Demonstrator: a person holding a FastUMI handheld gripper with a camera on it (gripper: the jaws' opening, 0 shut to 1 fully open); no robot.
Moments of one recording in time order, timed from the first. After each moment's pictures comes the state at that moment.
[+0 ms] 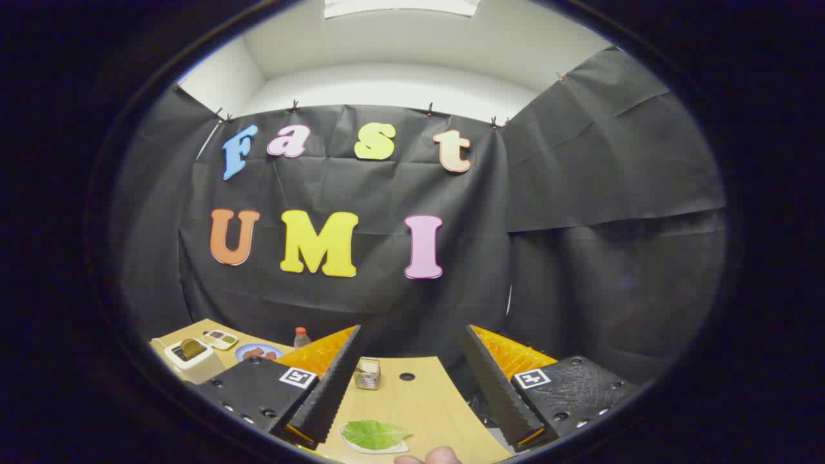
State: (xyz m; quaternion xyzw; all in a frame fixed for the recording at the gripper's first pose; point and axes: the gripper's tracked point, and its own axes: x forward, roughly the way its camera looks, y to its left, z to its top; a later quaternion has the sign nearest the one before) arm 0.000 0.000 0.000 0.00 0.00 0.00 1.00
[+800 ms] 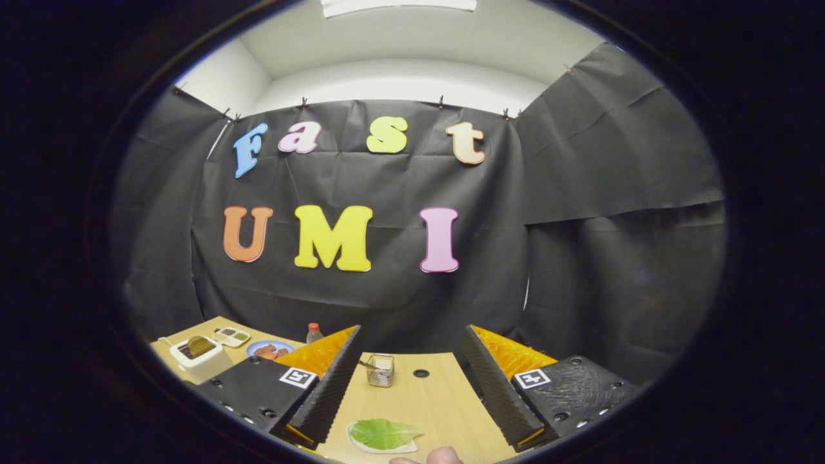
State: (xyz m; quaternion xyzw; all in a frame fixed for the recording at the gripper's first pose) arm 0.016 0.007 -0.016 0.00 0.01 0.03 1.00
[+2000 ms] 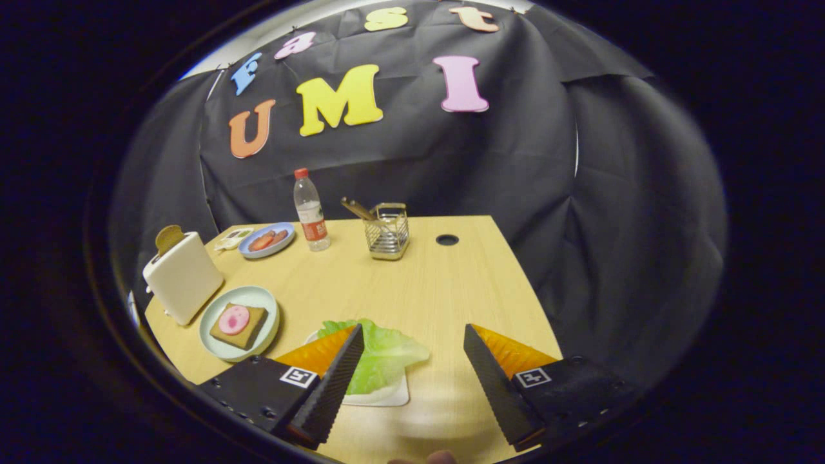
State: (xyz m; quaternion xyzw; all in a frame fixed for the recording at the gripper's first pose) arm 0.095 -0.006 -0.344 0.02 0.29 0.12 0.95
